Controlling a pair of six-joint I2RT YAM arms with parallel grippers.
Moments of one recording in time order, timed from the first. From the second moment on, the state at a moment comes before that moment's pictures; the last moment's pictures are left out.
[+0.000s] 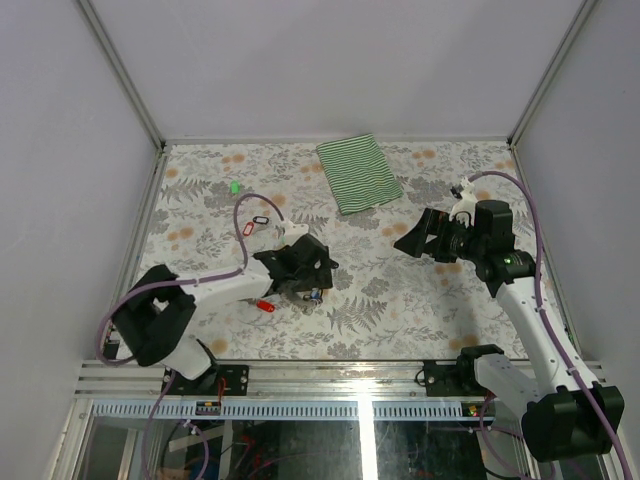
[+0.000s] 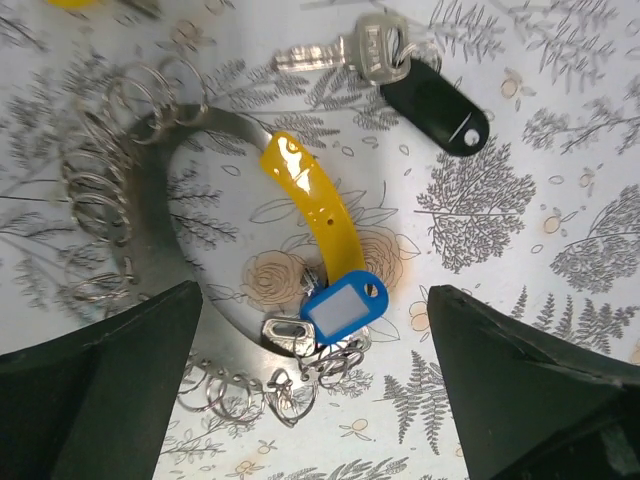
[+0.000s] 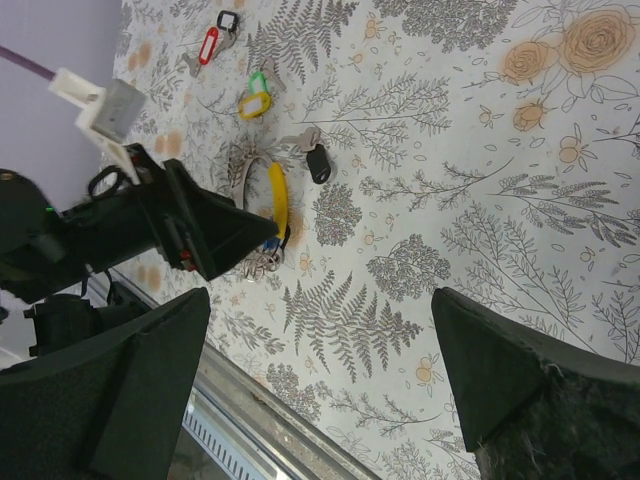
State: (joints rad) left arm -0.84 1.56 0.83 -0.31 -0.23 -0.85; right arm 0.12 0.95 0.79 -0.46 -0.58 0.43
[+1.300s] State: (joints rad) left arm -0.88 1.52 0.81 -0.29 -0.14 -0.48; right arm 0.21 1.04 0.73 -0.42 -0.47 0.47
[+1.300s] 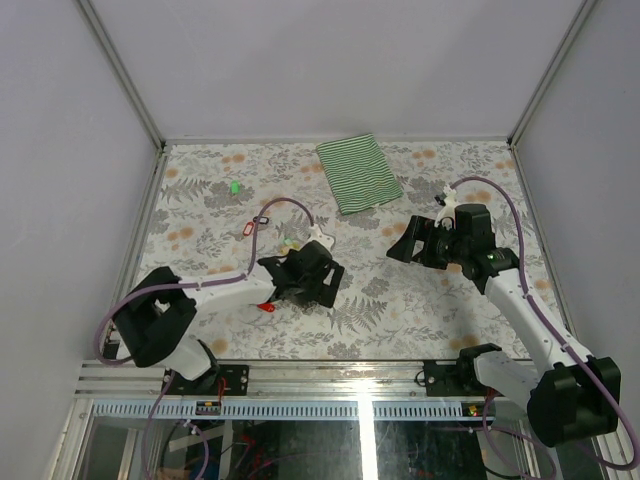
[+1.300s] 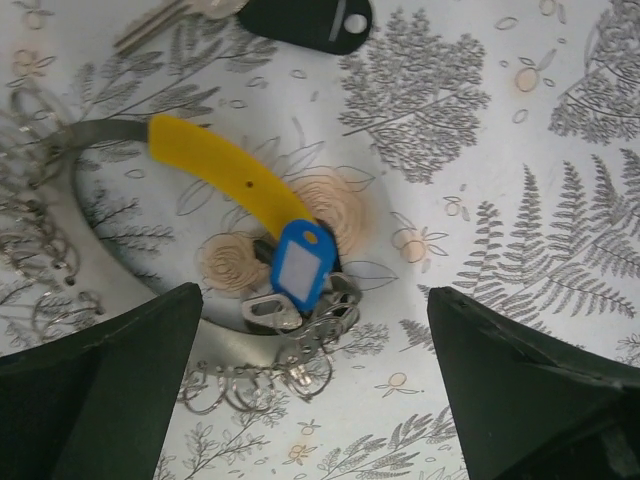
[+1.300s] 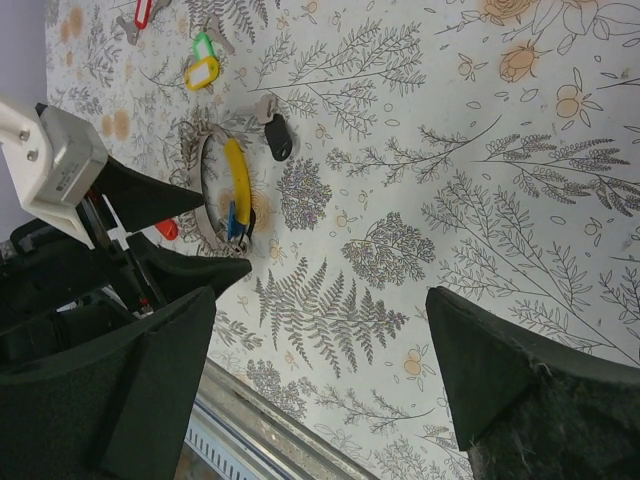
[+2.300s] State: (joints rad) left arm -0.96 1.85 1.22 -0.22 -0.02 -0.46; right arm 0.21 0.86 0.65 -0.46 -0.38 0.48
